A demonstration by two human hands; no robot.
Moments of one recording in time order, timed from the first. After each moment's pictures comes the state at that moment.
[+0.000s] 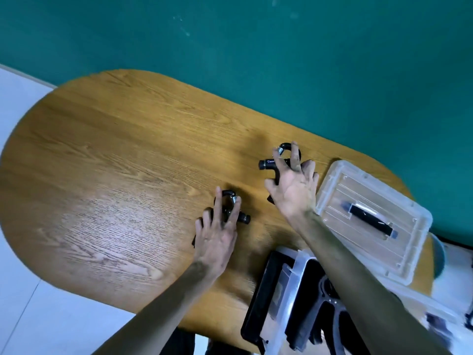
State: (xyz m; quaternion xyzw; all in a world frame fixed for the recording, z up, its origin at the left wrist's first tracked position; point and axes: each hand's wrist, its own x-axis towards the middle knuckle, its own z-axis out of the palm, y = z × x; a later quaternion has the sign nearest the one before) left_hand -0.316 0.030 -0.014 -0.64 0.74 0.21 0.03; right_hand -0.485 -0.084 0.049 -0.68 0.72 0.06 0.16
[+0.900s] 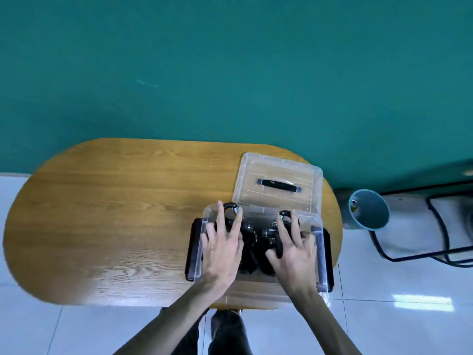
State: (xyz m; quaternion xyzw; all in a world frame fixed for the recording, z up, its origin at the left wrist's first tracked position) left_hand -0.481 0.154 0.132 -0.59 0.80 0.12 -0.01; right_hand -0.644 0.217 0.140 -0.55 0.81 -0.11 0.16
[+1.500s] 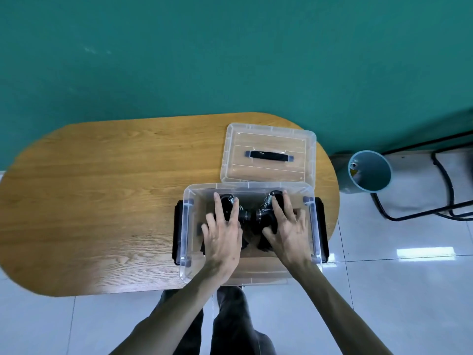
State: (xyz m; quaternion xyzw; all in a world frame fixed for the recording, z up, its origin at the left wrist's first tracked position) left_hand -0.513 0.171 0.089 -0.59 0.79 0.15 0.06; right_hand -0.675 0.221 0.085 -0.56 0.80 -0.11 0.21
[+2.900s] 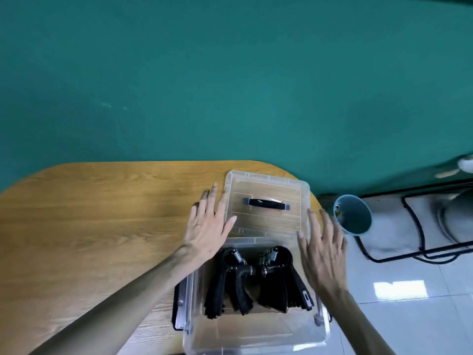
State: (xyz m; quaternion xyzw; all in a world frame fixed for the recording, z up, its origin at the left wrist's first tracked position) left_hand -0.492 -0.001 0.107 -0.47 0.88 0.11 0.02; right_hand -0.722 0.157 0.149 -0.51 0.86 -0.06 0.04
